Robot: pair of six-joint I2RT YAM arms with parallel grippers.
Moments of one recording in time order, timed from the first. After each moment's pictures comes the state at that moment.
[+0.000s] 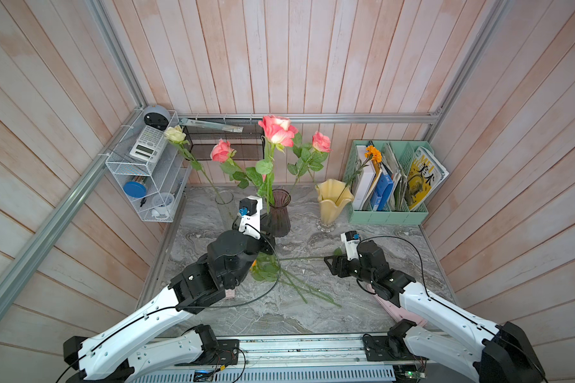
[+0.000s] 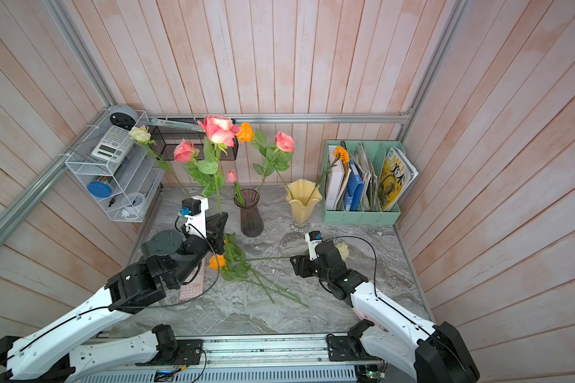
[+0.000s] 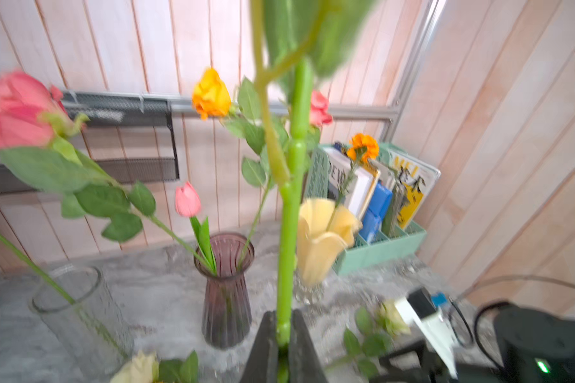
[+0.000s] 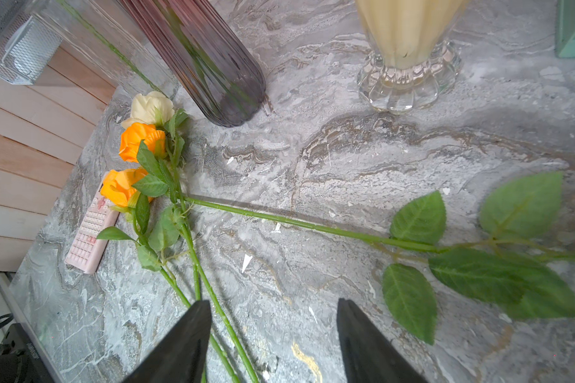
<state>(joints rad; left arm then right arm) -0.92 0.98 1.13 -0.20 -0.55 -0.13 0.60 1.02 0.50 -0.10 -0.12 0.48</state>
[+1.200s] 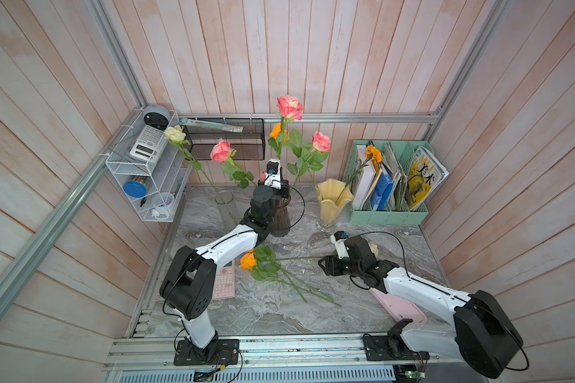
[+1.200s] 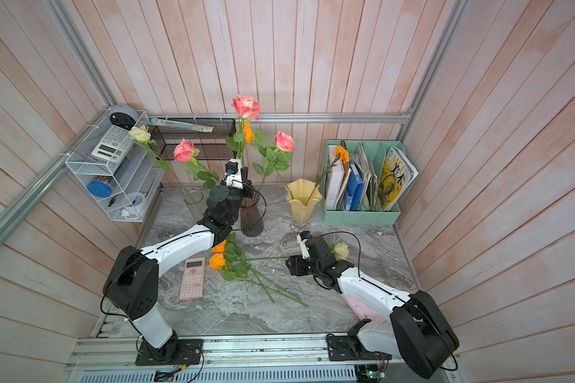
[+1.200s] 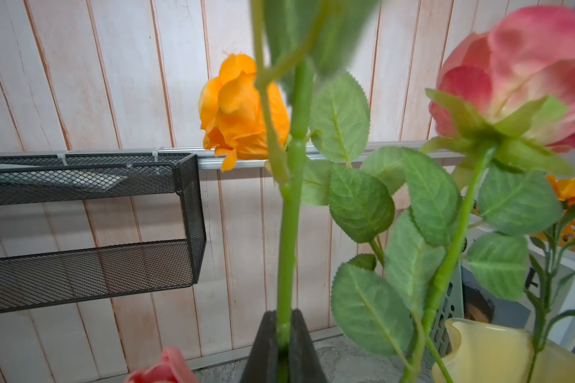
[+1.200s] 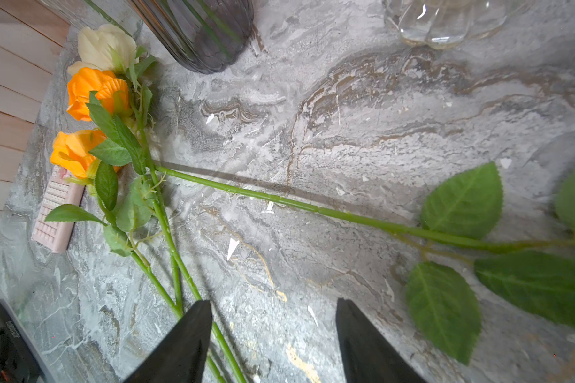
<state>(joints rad) -0.55 1.75 1.25 0.66 -0.31 0.07 0.60 1.25 0.59 -0.12 -0.19 0.45</state>
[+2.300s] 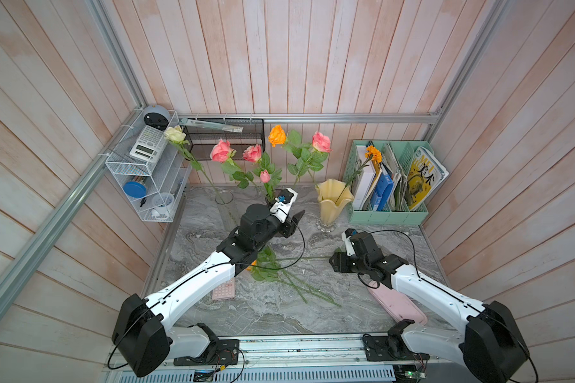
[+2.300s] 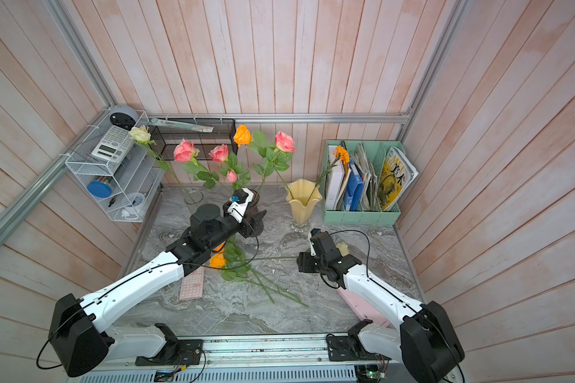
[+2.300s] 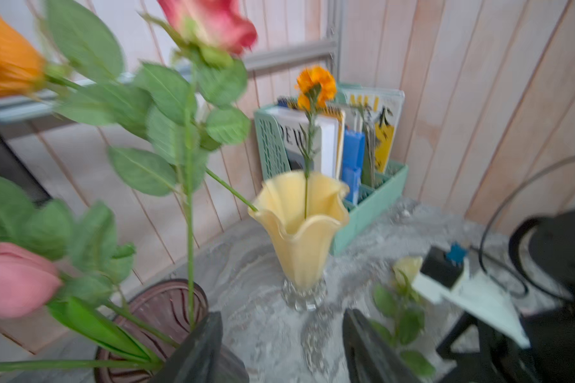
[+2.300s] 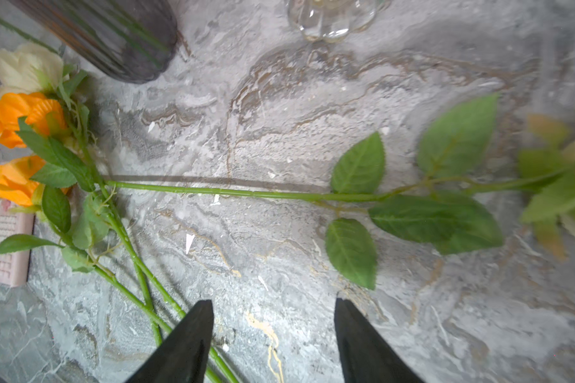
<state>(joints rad) -0.69 1.37 1.09 0.03 0.09 0.15 0.53 1.16 0.67 -0.41 -0.07 0.51</state>
